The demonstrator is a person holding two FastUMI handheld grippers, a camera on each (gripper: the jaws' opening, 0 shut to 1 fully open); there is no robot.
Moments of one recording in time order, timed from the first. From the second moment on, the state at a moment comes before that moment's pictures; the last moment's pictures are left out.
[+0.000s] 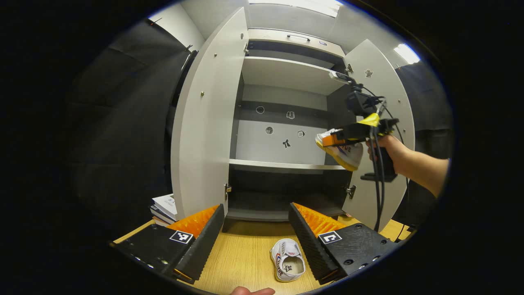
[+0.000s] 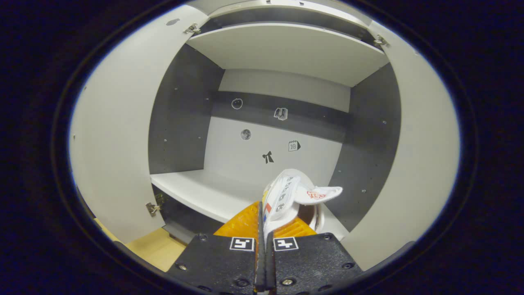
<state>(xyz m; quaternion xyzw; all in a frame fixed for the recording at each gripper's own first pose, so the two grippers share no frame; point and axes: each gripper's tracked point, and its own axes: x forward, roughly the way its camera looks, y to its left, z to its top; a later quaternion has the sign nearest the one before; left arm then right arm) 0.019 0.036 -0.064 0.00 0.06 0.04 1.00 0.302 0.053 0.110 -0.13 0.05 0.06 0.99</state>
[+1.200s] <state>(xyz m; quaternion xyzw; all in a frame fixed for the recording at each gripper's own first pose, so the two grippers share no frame) 0.007 0.078 -0.071 0.00 0.07 0.08 0.99 0.447 0.054 0.054 -0.20 0.28 0.00 0.94</state>
